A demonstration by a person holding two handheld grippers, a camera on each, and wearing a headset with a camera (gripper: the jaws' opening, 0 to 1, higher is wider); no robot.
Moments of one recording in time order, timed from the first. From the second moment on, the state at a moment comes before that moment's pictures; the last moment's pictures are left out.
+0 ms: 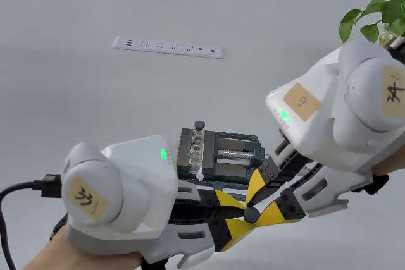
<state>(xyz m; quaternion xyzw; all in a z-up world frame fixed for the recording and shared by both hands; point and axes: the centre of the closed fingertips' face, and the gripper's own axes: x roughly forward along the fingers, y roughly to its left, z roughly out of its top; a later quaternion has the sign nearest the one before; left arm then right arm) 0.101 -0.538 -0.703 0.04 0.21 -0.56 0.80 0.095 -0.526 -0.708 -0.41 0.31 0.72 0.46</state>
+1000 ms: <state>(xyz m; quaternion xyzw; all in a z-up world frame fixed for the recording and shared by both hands) 0.152 -0.458 -0.739 0.05 0.23 -0.40 0.89 0.129 -0.521 -0.708 -0.42 0.31 0.71 0.47</state>
